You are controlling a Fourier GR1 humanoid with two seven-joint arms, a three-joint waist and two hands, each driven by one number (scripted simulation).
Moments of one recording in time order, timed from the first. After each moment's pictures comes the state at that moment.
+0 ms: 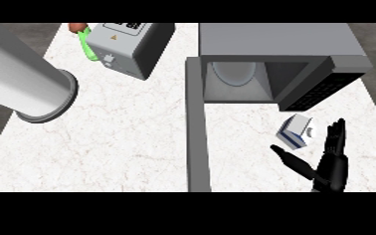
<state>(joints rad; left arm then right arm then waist) 0.34 0.09 0.58 -2.29 0.56 -0.44 0.17 0.07 -0.02 -0.19 -1.23 -0.03 -0.42 -0.56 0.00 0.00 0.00</state>
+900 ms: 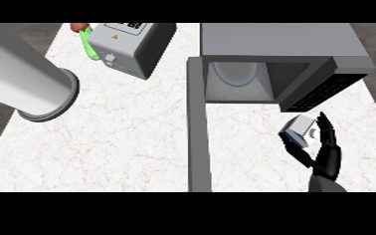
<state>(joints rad) 0.34 0.07 0.67 -2.29 0.64 -0.51 0.21 -0.25 -0.15 -0.37 -0.55 -0.11 -0.34 -0.92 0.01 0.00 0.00</state>
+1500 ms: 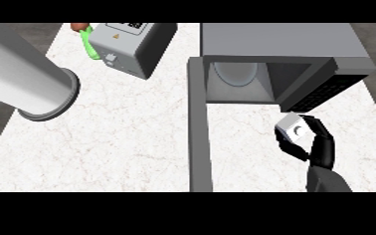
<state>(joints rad) 0.31 0.08 0.67 -2.30 0.64 -0.50 0.24 -0.34 -0.19 -0.33 -0.43 -0.05 -0.28 -1.05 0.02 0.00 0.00</state>
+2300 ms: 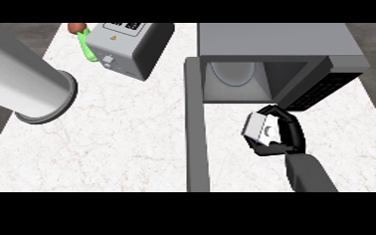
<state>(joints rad) 0.36 0.07 0.72 -2.25 0.68 -0.56 0.20 -0.35 -0.12 -0.09 -0.65 0.04 0.02 -0.97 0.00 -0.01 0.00</state>
